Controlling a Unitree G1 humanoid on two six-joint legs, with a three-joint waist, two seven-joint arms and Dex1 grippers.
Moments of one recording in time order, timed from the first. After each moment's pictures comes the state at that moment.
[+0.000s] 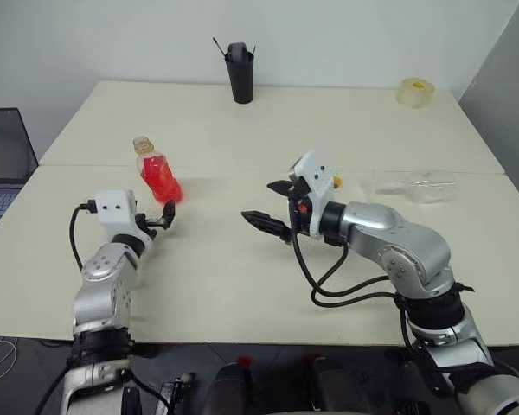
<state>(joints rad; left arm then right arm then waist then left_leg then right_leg) -0.24 0.42 0.30 0.07 -0.31 0.34 -0.26 -0.63 -0.30 0.20 -0.35 0.51 0.93 0.43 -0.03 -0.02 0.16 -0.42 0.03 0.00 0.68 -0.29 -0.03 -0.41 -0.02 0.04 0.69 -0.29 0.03</state>
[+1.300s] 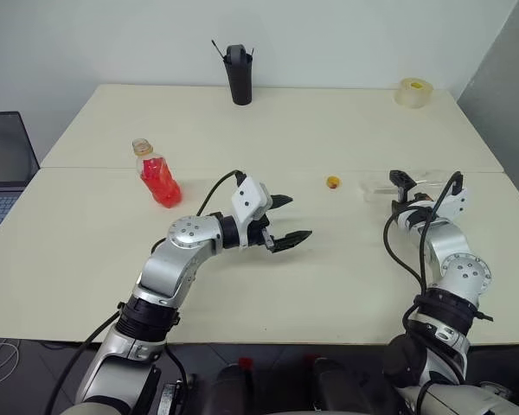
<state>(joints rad) -0.51 0.42 -0.22 -0.11 -0.32 0.43 -0.84 -0.63 -0.02 -0.75 0.14 1.05 0.73 -0.32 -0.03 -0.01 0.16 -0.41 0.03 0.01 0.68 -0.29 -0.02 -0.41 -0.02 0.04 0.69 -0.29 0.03</state>
